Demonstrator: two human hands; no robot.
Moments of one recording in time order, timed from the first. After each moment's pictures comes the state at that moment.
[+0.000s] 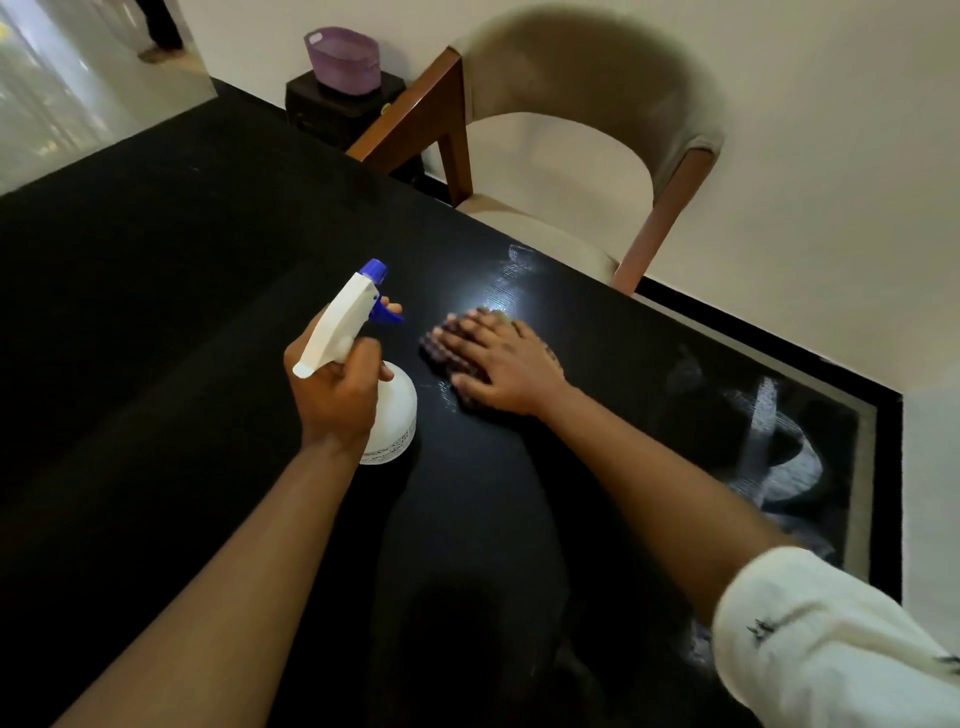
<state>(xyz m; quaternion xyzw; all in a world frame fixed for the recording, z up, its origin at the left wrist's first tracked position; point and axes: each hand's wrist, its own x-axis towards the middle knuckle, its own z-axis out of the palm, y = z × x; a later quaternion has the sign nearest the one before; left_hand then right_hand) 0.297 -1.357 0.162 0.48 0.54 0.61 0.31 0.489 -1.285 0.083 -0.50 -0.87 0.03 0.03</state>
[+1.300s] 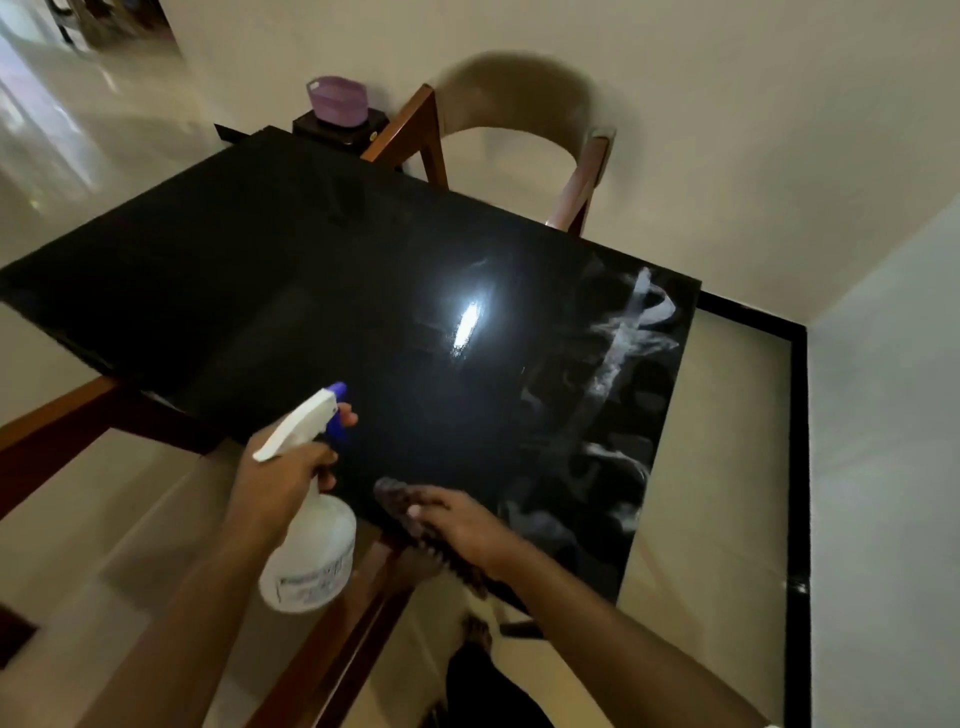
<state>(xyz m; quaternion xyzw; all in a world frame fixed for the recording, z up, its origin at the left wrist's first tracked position) 0.176 -1.713 0.264 0.43 0.68 0.35 0.48 0.353 -1.739 0.147 -0.54 -0.50 0.64 0.22</state>
